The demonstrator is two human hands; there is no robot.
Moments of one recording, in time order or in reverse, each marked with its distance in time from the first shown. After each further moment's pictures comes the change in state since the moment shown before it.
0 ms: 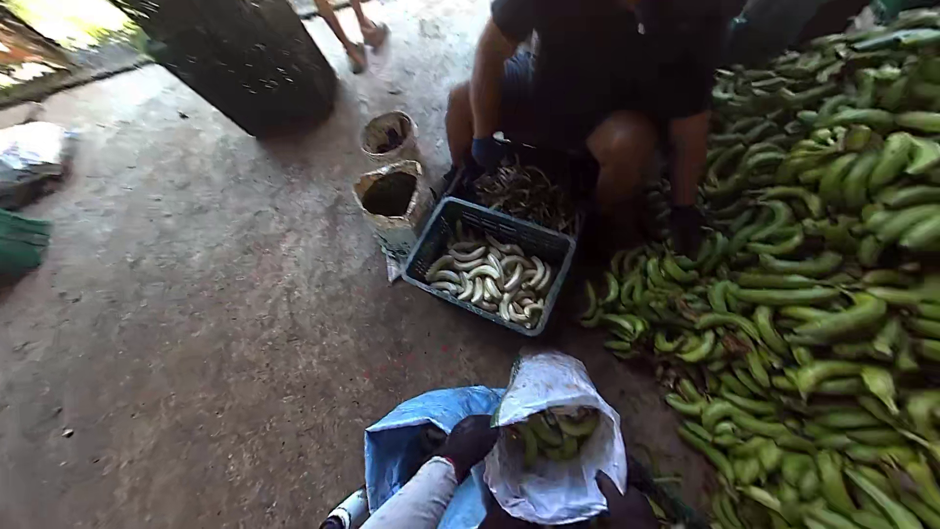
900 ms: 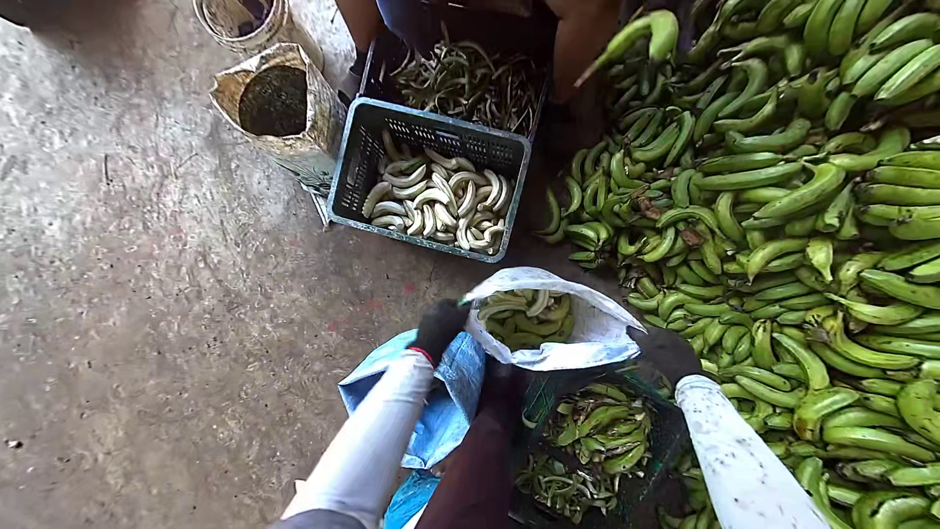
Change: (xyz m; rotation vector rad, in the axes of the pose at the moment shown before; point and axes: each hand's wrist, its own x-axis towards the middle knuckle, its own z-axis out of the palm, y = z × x) left_hand 0.031 0.061 -0.071 -0.055 0.121 0.000; right_hand 0.085 -0.045 -0.138 -0.498 0.039 0.028
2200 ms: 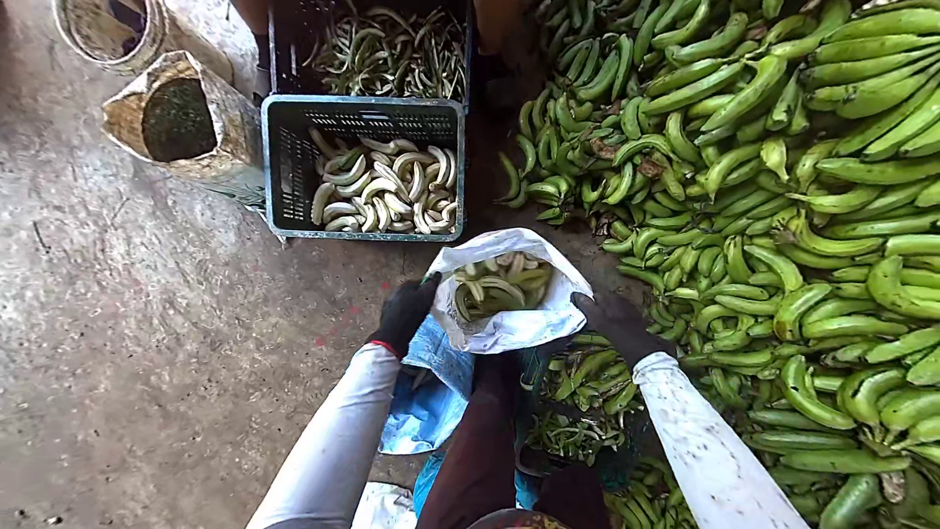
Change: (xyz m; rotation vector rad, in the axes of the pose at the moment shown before) left_hand 0.012 0.003 0.008 0.000 0.130 0.042; right_hand -0.061 -0.016 0.022 0.364 0.057 -0.197
